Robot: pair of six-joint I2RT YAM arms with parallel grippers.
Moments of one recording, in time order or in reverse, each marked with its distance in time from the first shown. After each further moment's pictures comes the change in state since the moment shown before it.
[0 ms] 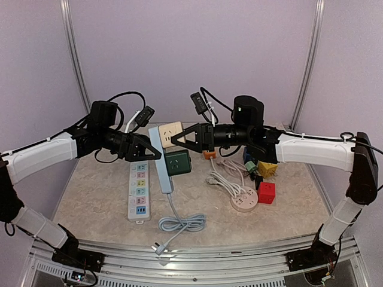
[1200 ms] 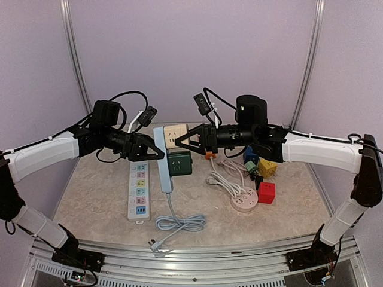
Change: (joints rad) left arm -0.007 0.019 0.021 -0.020 -0.050 0.009; right arm -0.004 -0.055 -0.013 -0.131 0.056 -0.095
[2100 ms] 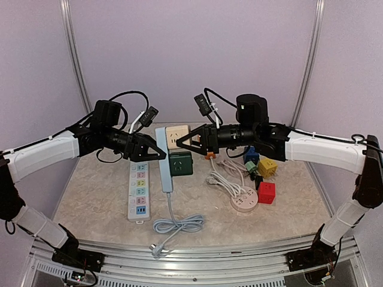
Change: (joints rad) left arm -0.010 0.002 0.008 -0.032 -0.048 0.029; right arm 0.000 -0.020 0.008 -0.083 0.031 -0.037
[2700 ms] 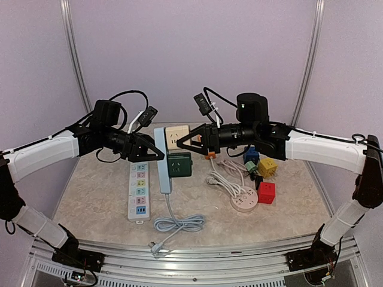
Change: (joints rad) left arm 0.004 0.001 0.007 -0.006 0.043 0.022; right arm 0.000 0.000 0.016 -0.016 -0.036 -0.008
